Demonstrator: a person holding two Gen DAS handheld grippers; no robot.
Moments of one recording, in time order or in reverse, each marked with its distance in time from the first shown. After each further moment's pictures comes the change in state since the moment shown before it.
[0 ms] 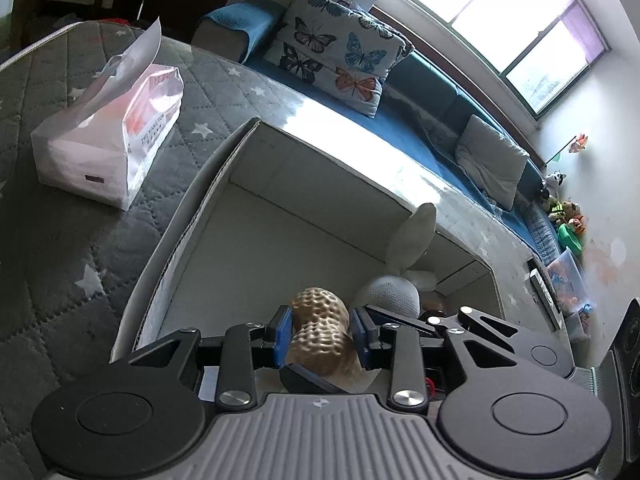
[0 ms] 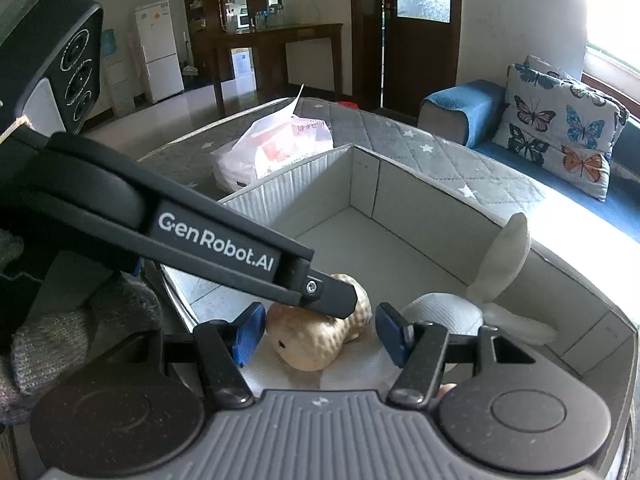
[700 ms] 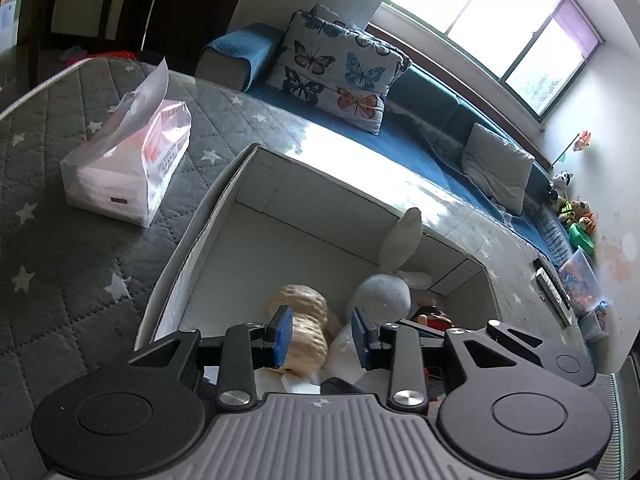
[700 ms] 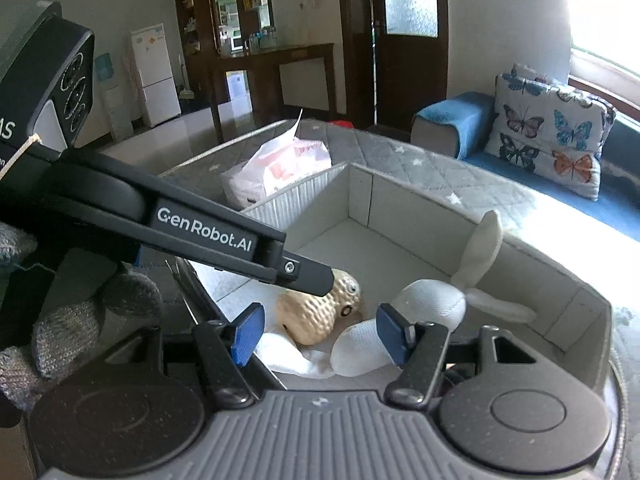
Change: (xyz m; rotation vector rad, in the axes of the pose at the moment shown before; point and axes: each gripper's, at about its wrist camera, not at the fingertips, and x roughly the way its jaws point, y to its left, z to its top) left arm -0.032 -0.019 -0.013 0.057 -0.069 0.047; right arm -0.042 0.003 -0.009 0.033 -0.071 -0.004
